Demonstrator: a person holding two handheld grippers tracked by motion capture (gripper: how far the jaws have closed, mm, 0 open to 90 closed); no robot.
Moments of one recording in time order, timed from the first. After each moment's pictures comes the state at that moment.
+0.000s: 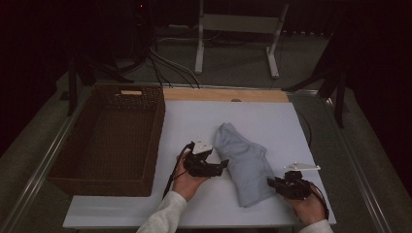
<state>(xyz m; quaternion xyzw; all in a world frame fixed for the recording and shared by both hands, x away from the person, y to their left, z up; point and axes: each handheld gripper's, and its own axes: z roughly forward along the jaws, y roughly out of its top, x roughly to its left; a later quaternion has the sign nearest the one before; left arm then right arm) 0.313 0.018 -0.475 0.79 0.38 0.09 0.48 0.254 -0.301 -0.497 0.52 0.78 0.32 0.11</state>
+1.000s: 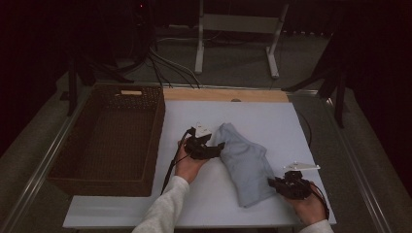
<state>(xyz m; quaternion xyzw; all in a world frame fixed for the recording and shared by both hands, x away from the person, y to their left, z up) 0.361 0.015 -0.478 0.78 0.39 0.13 0.46 0.253 -0.300 -0.494 0.52 0.79 0.31 0.11</state>
